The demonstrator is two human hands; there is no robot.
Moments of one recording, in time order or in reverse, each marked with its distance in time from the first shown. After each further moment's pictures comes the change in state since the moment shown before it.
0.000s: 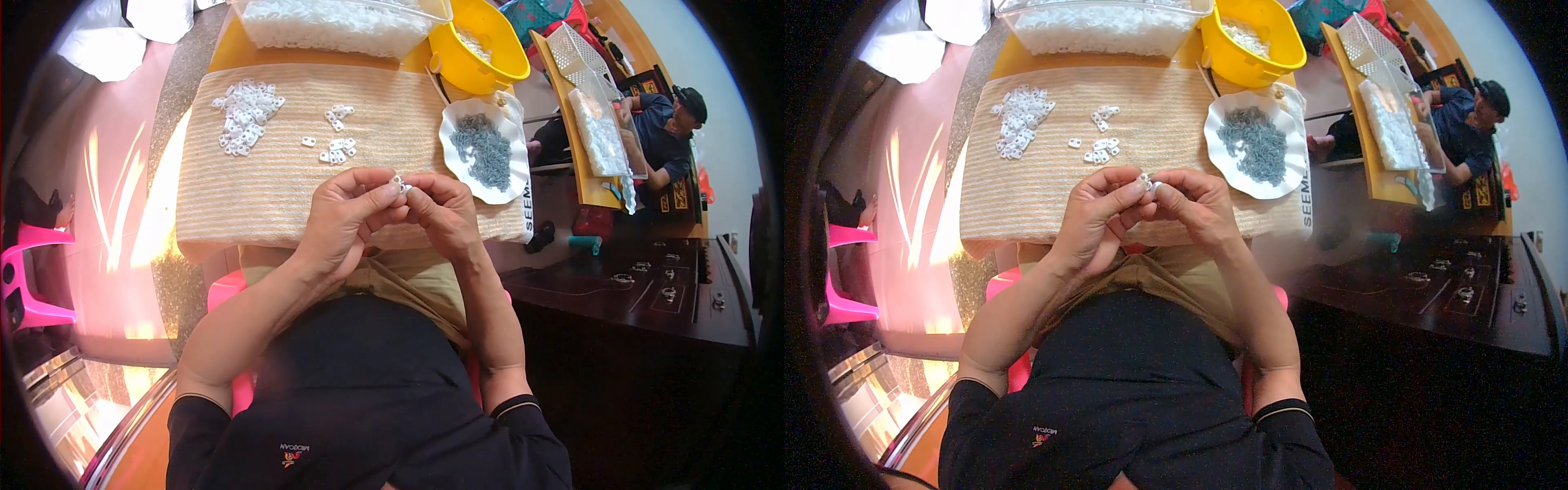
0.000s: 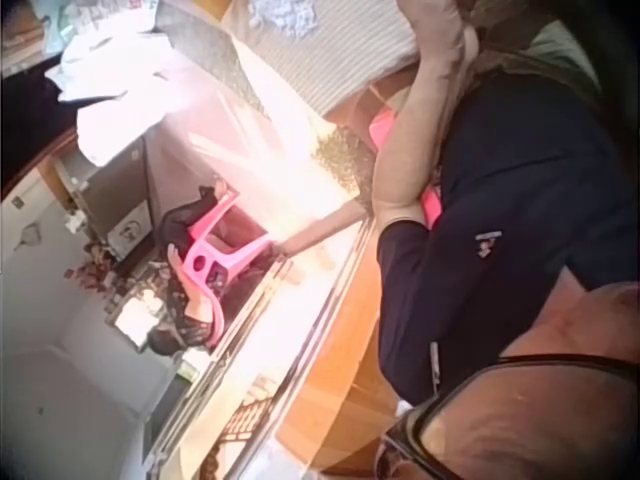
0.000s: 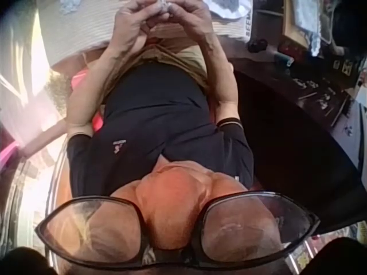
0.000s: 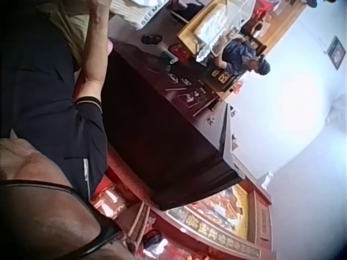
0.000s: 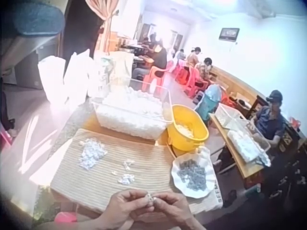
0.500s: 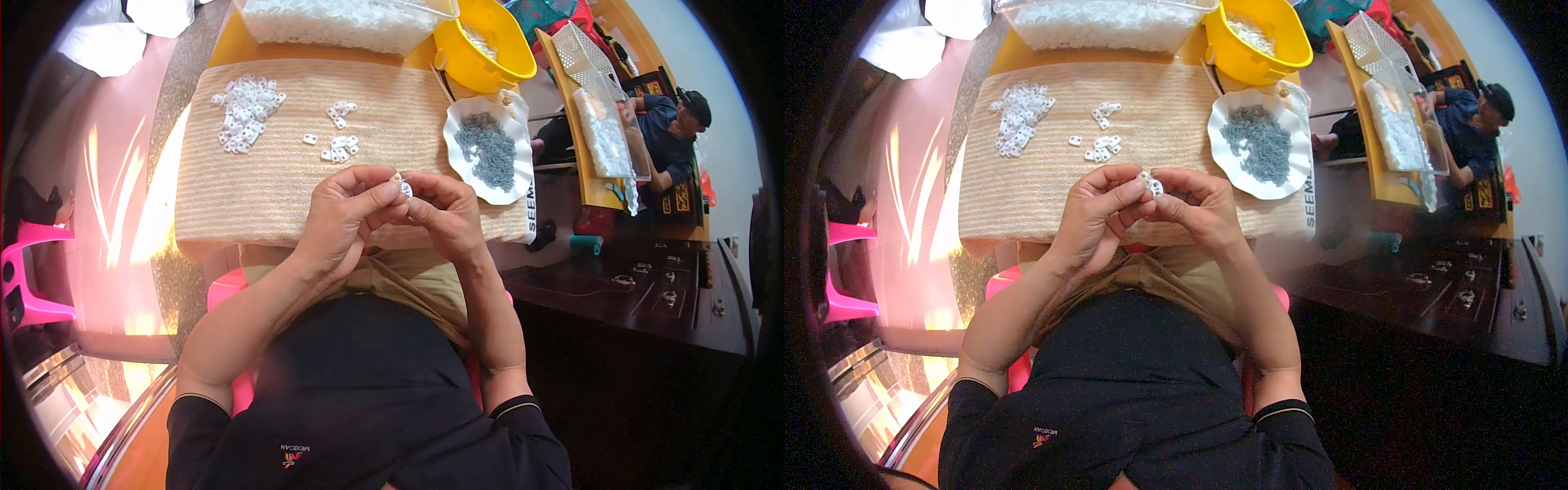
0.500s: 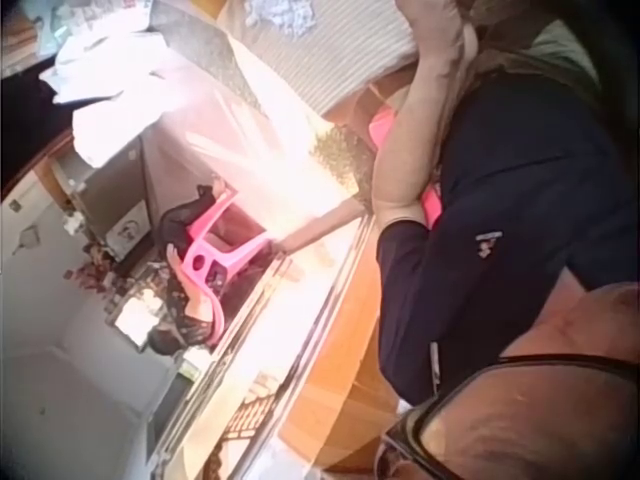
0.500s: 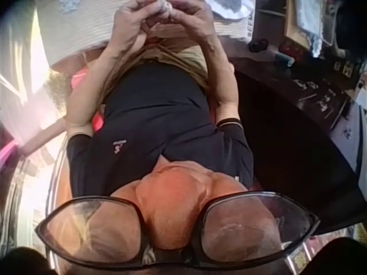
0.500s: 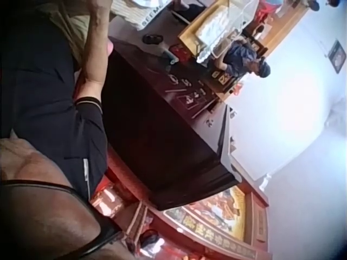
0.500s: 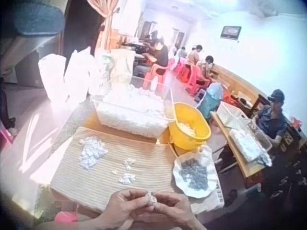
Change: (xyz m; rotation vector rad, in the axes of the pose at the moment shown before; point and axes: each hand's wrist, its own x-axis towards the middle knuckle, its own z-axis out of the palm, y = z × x) left_hand 0.003 0.001 -0.004 0.015 0.018 -0.016; right_hand 0.000 0.002 -0.001 -0.014 -0.040 -0.018
